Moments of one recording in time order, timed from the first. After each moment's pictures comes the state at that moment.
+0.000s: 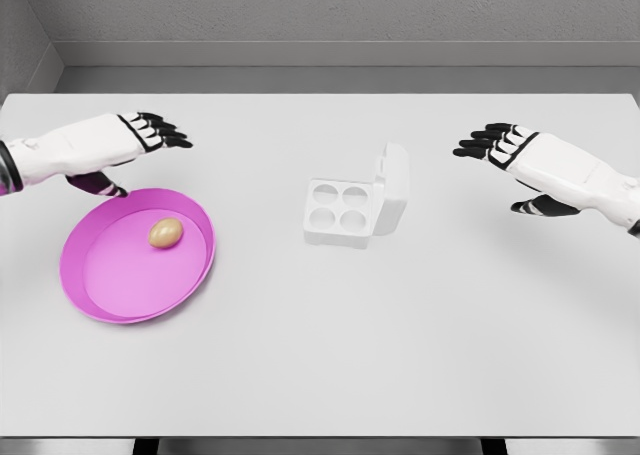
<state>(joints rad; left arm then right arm) -1.09 0.99 -1.41 -1.24 -0.28 -0.61 0.10 -0.42 -0.96 0.57 -1.50 0.43 -0.61 0.01</state>
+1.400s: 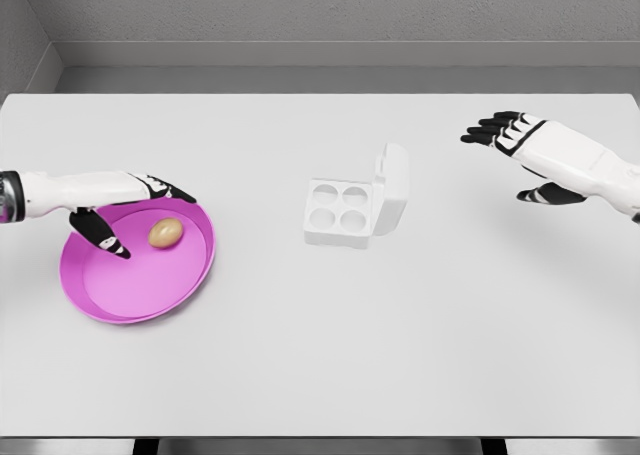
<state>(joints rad) -1.14 1.00 -1.59 -1.27 0.19 -0.61 -0.29 -0.46 -0.94 0.56 -1.45 0.43 -0.61 0.04</state>
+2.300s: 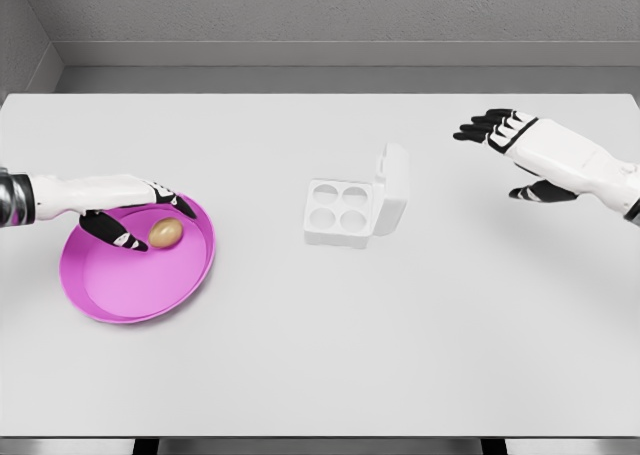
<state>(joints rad) -1.12 0.98 -1.59 -1.25 0.19 -0.61 -0.28 -0.46 -0.92 0.56 -1.45 0.43 -0.61 0.04</state>
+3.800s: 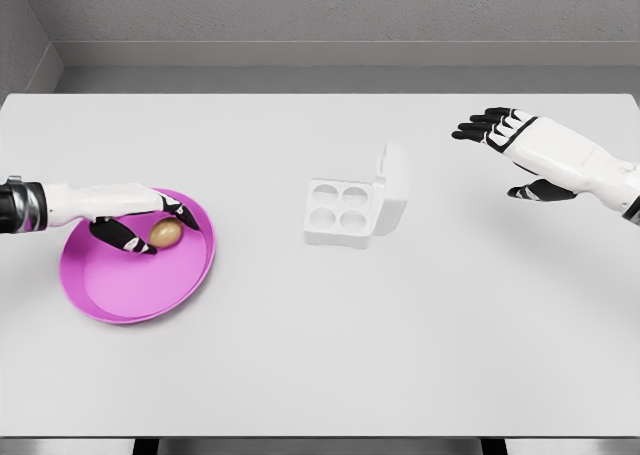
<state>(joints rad) -1.09 0.94 -1.59 -1.20 0.19 -0.61 -0.28 -0.47 -0.92 0.56 -1.45 0.43 -0.61 0.04</state>
